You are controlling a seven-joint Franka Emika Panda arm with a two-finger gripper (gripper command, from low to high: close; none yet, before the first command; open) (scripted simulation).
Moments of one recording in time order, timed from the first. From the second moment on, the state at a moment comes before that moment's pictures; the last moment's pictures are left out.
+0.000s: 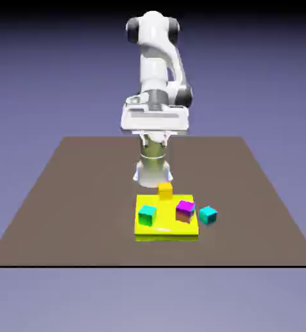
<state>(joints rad) 0.00 -0.53 0.04 -2.80 -0.05 3.01 0.73</state>
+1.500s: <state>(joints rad) -0.32 0.38 1.03 -2.61 -1.21 2.28 0.39</state>
